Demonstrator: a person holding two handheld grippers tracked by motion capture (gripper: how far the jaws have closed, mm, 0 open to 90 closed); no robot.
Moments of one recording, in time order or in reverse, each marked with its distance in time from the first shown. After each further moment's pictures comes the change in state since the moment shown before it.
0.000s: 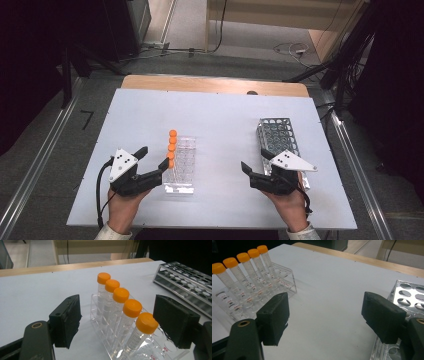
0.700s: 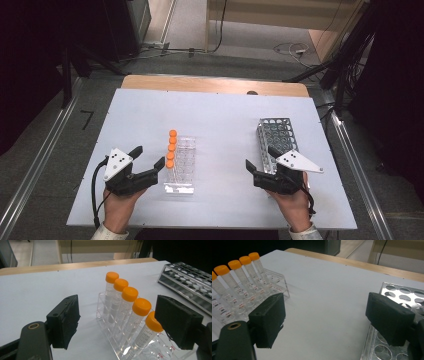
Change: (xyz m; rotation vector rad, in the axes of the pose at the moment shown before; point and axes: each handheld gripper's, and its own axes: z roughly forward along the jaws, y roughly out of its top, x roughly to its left) left arm 0.009 0.000 -0.004 0.006 0.023 -0.010; right arm -0.006 0.001 -0.007 -0.037 -0.047 0.022
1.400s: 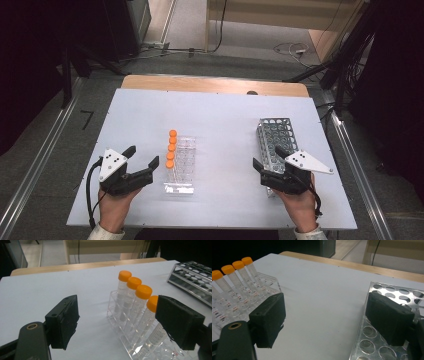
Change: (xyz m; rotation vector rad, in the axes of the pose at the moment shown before) left arm 0.010 -0.004 -0.005 -0.011 0.057 0.009; right arm -0.012 -0.001 -0.010 -0.013 -0.030 0.029
